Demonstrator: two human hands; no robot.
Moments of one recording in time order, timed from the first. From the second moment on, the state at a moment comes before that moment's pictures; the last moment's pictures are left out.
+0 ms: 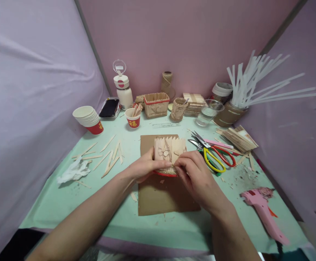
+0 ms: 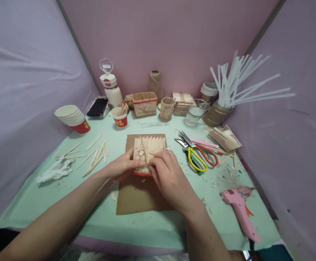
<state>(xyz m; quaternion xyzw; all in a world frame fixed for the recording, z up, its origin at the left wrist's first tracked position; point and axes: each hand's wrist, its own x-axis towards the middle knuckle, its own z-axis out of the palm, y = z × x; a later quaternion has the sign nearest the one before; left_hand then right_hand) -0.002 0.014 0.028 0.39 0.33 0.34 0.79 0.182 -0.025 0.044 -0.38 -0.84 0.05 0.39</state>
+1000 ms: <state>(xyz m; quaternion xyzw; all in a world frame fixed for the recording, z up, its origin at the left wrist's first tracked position) 0.010 0.007 0.030 0.38 0.39 0.41 0.73 0.178 -0.024 0.034 -0.40 -0.81 0.07 0.42</state>
